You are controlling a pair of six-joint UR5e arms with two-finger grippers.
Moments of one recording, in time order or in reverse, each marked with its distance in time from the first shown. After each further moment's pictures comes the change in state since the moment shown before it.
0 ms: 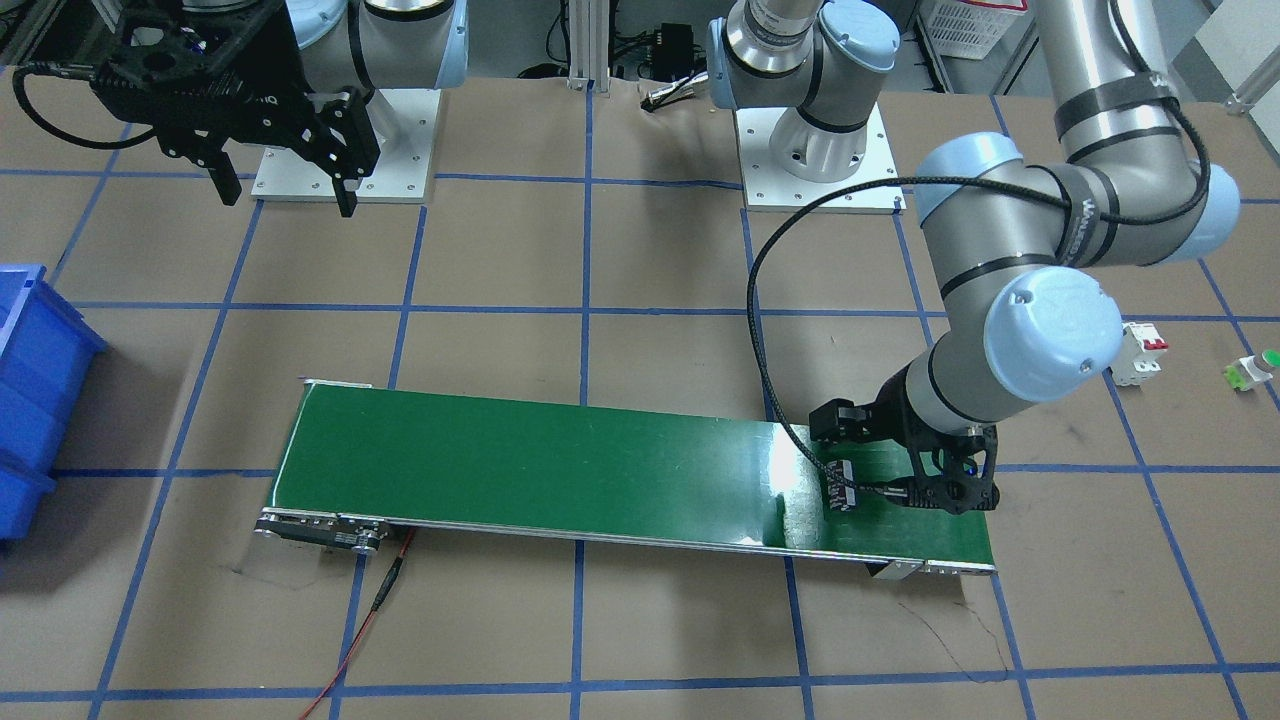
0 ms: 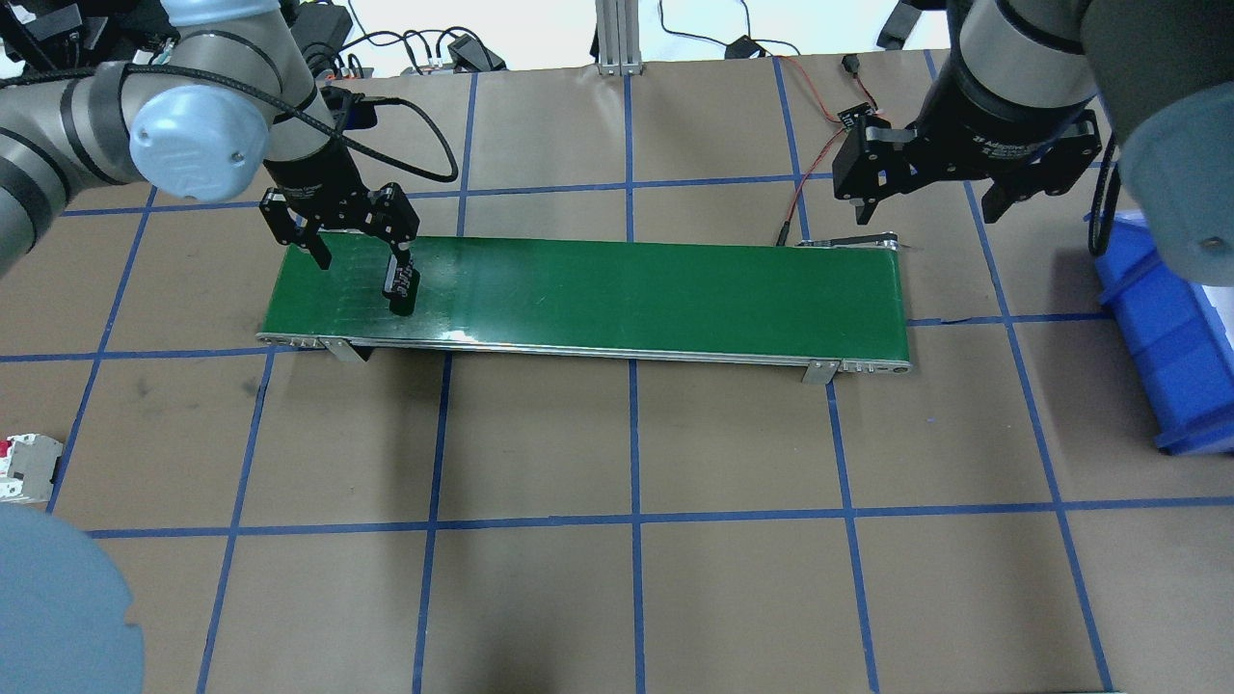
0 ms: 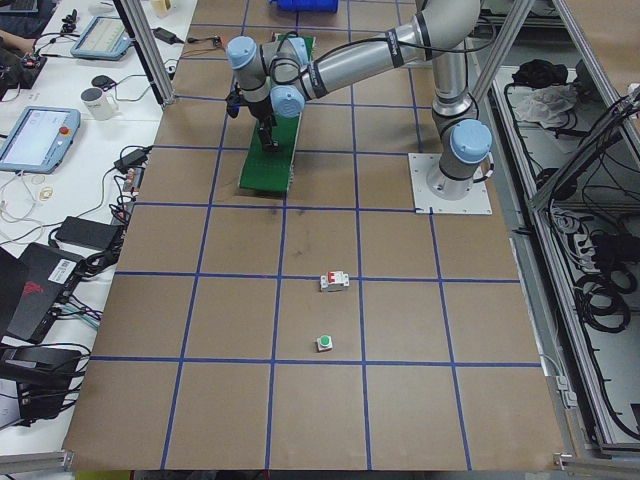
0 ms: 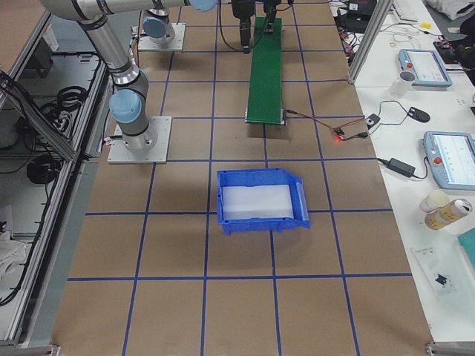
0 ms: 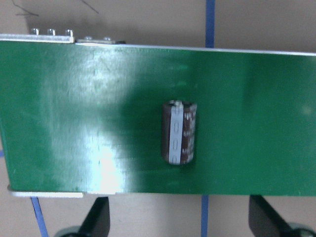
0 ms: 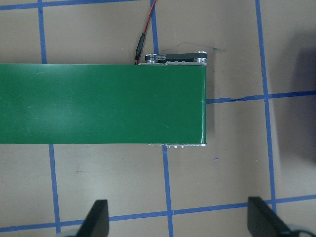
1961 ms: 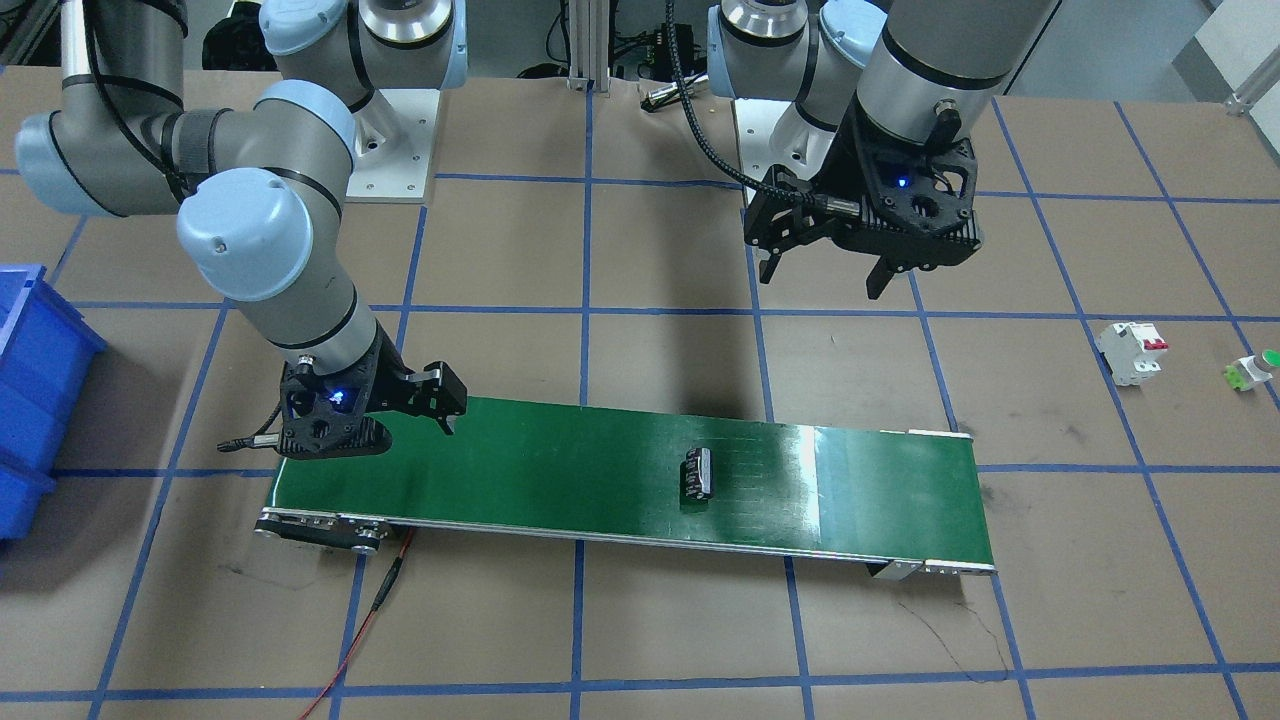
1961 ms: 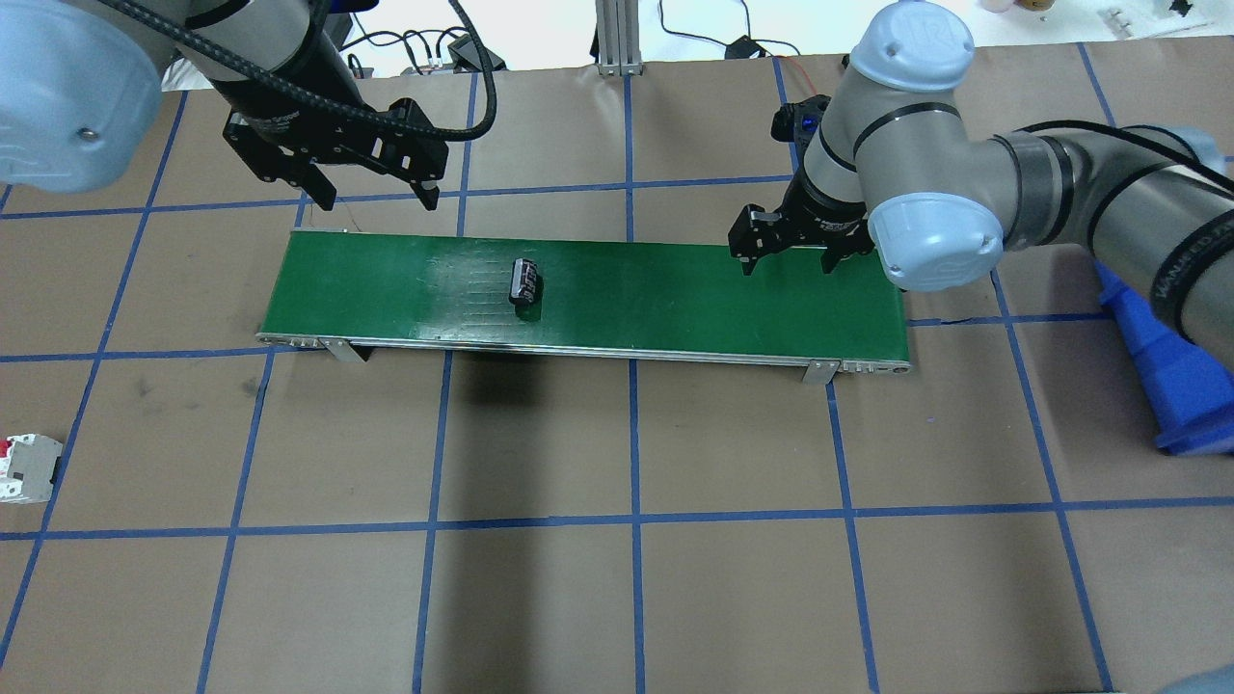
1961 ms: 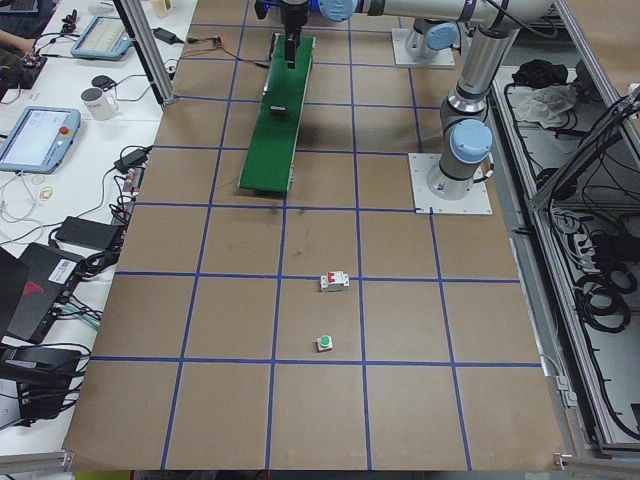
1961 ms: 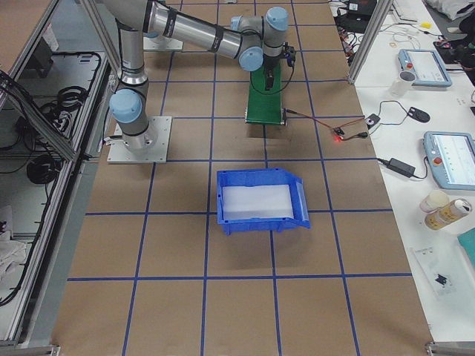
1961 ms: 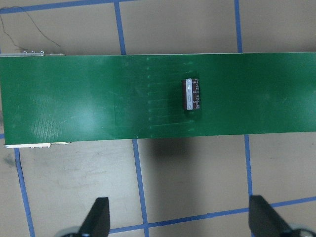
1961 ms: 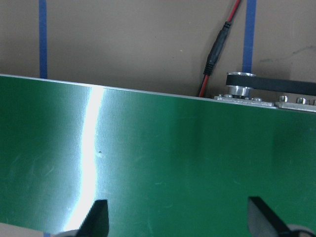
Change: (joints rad) left arm -0.140 0.304 0.059 -0.141 -0.071 -0.071; right arm -0.009 0.381 0.161 -0.456 0.187 -0.111
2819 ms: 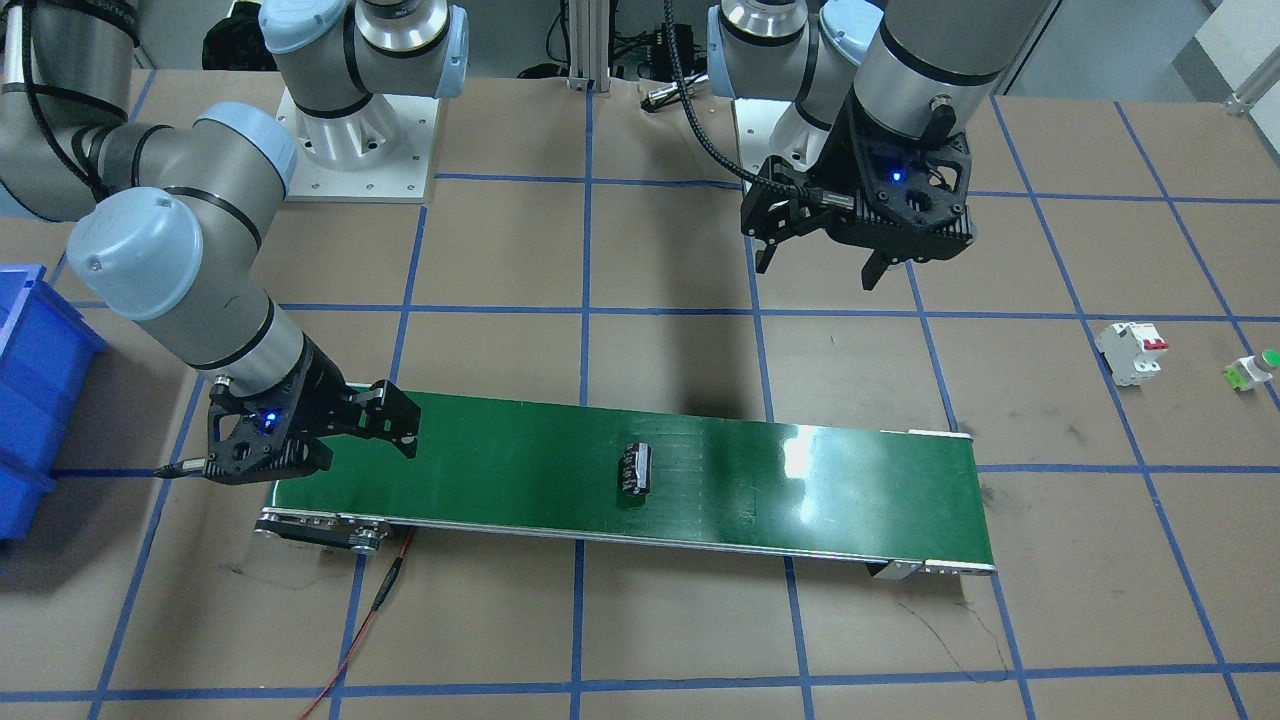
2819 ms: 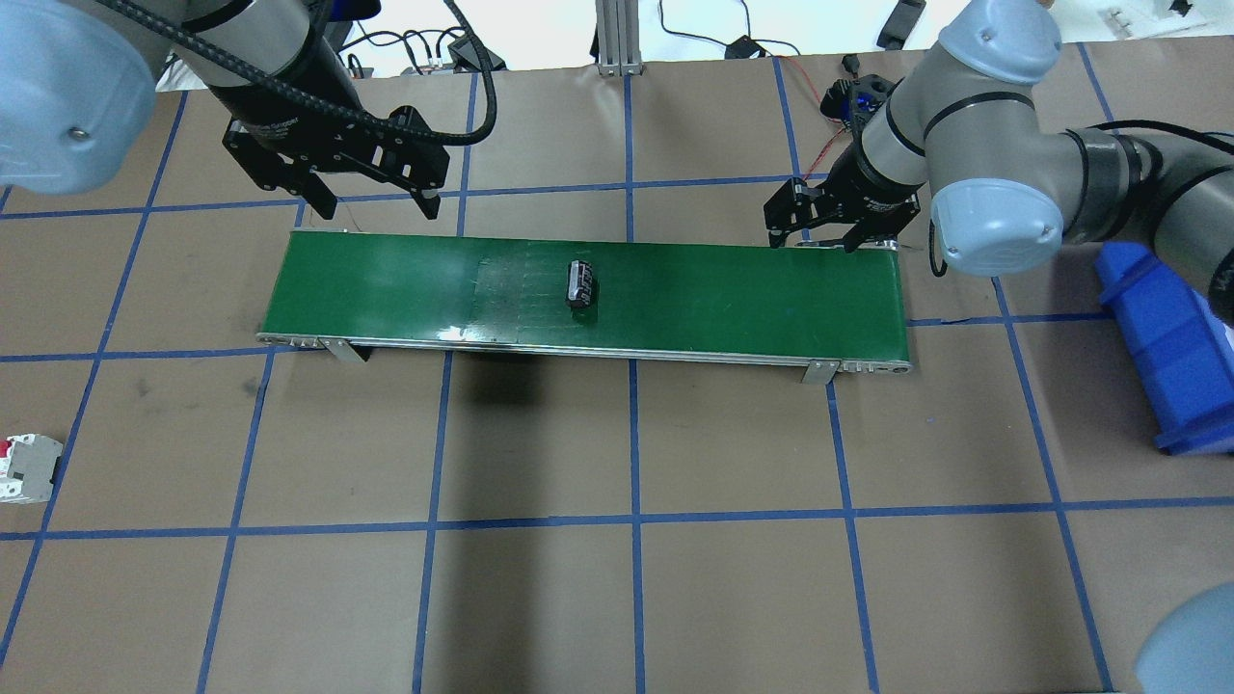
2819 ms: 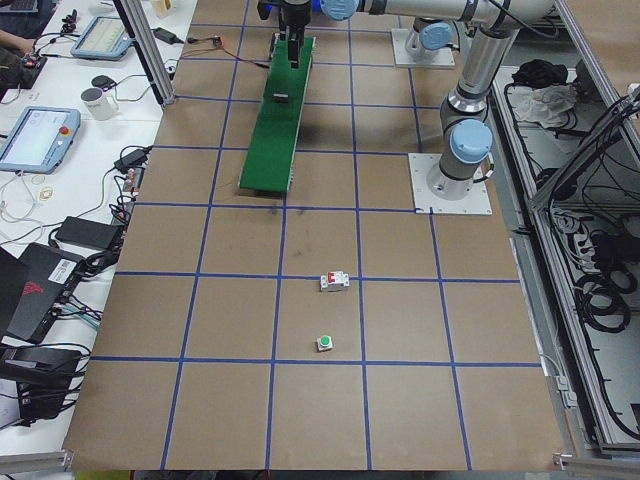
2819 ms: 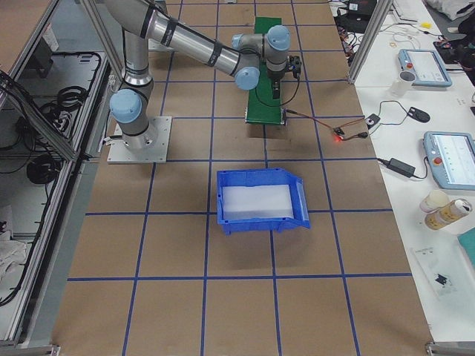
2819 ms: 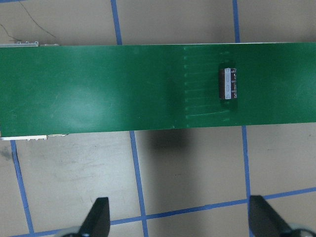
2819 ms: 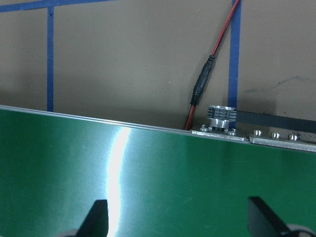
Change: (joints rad) left arm -0.001 0.007 -0.001 -0.028 -0.006 0.004; right arm -0.111 0.009 0.007 -0.048 0.130 -0.090
